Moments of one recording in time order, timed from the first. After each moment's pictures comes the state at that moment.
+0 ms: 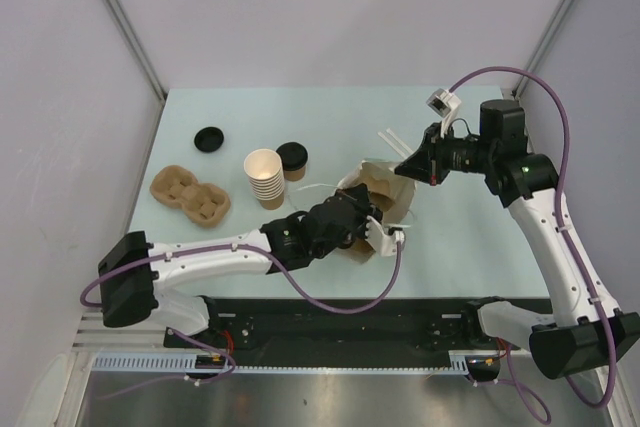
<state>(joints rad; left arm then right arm) -1.20 1.39 0.98 0.10 -0.40 1.18 0.23 1.14 1.31 -0.70 -0.85 0.03</state>
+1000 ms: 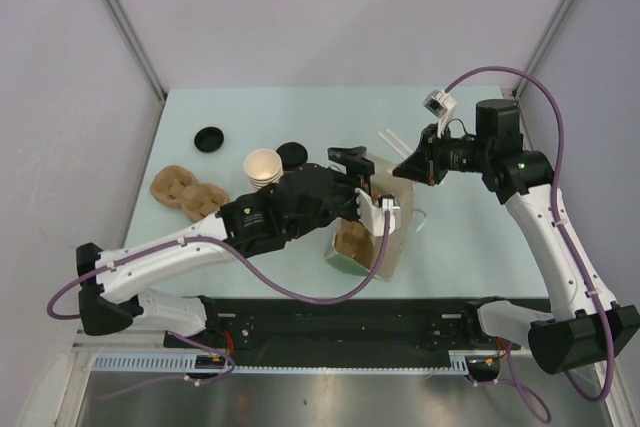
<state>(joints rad) -1.19 1.29 1.32 -0.29 -0.28 0.99 0.23 1.17 1.31 -0.71 -0.87 0.02</state>
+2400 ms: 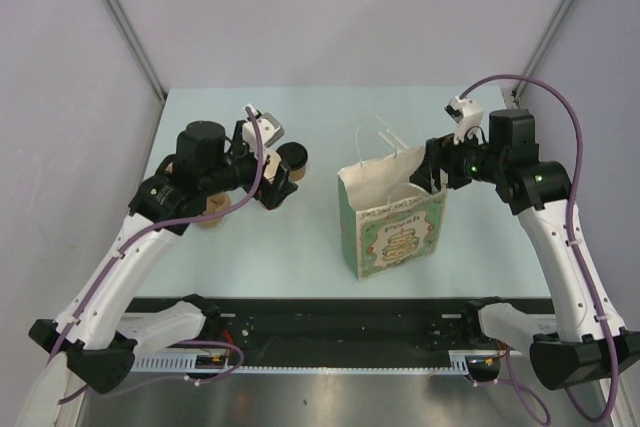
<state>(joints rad) -0.52 1.04 1.27 -0.70 0.28 0.18 0.19 1.07 1.29 -0.86 -0.48 0.01</state>
